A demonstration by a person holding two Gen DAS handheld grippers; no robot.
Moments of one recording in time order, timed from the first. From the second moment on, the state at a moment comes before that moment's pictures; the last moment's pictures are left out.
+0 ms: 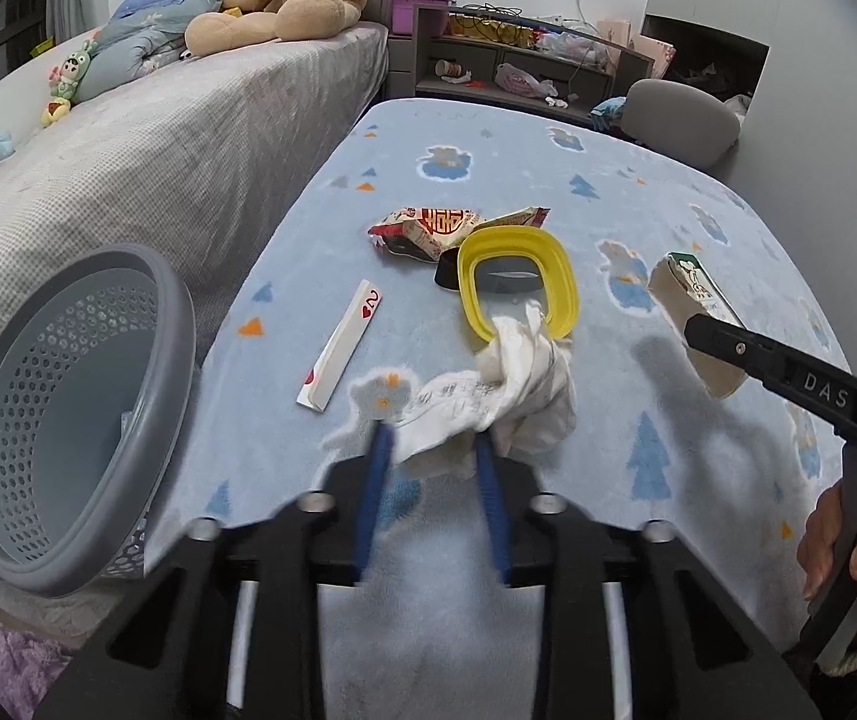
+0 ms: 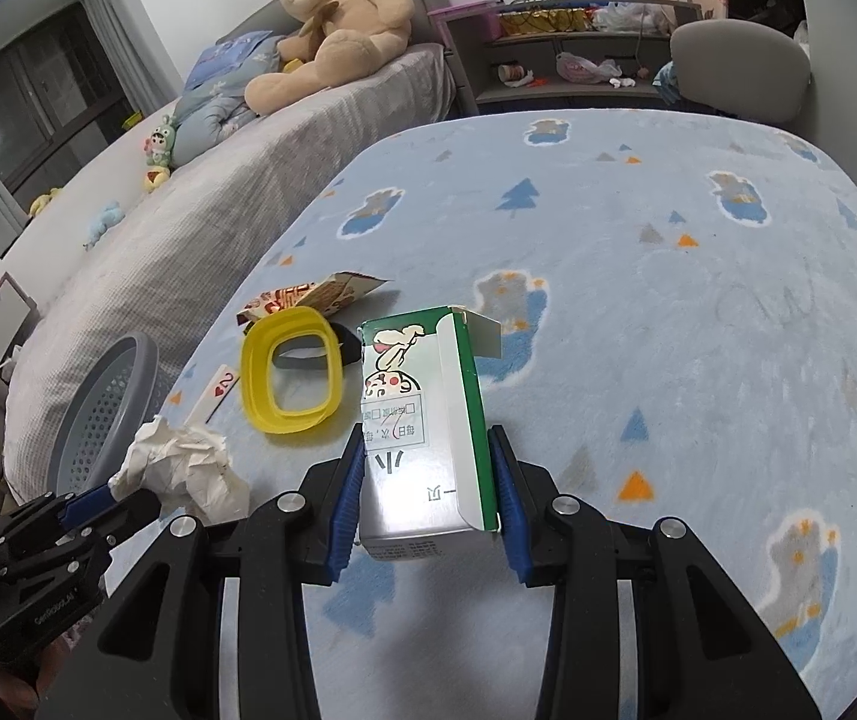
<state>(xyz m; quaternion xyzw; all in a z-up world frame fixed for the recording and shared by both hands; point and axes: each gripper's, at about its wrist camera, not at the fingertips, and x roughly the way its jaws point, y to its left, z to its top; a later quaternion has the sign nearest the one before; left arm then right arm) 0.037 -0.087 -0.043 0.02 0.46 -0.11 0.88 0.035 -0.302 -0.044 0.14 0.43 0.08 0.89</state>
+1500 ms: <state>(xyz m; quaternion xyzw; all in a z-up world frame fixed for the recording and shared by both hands) 0.043 0.101 0.025 -0.04 0.38 -0.01 0.92 0.054 -0.100 -0.003 0.08 0.42 0.20 0.88</state>
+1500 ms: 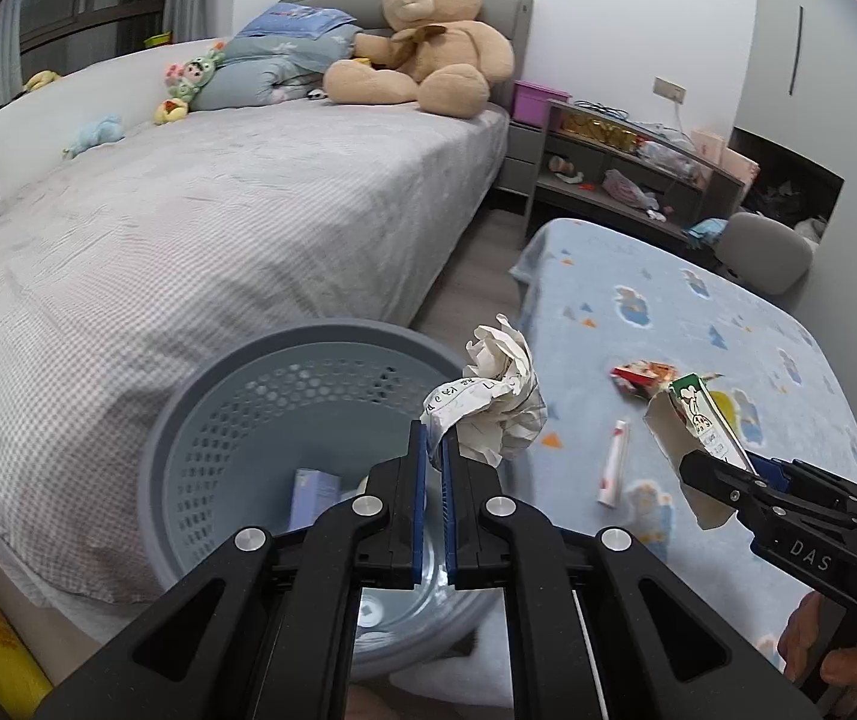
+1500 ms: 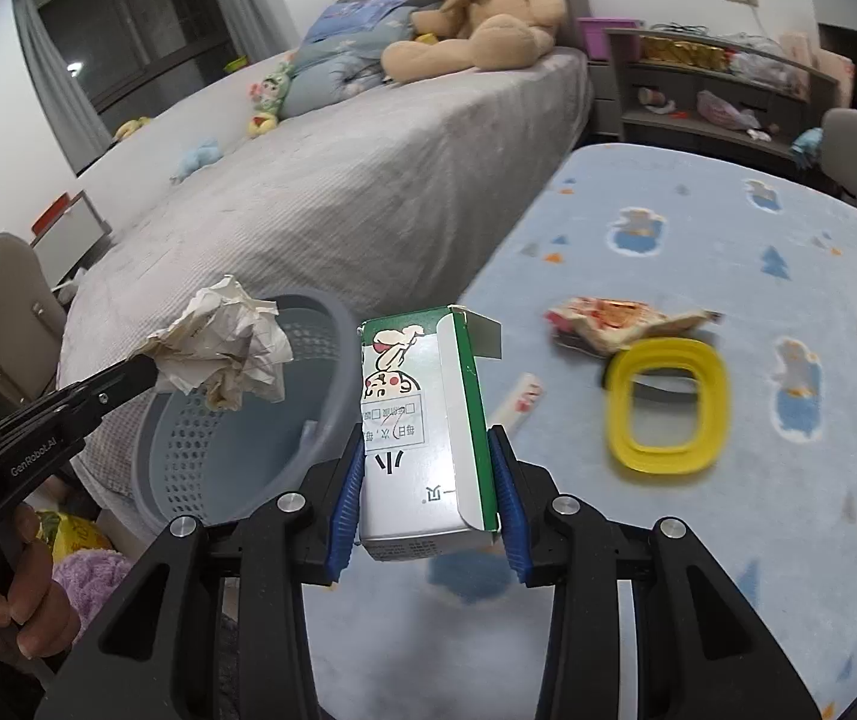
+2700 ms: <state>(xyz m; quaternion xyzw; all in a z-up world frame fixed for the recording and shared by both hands) 0.075 0.192 -0.023 -0.07 0.43 0.07 0.90 0.100 0.029 -0.032 0.02 0.46 0.27 0.84</state>
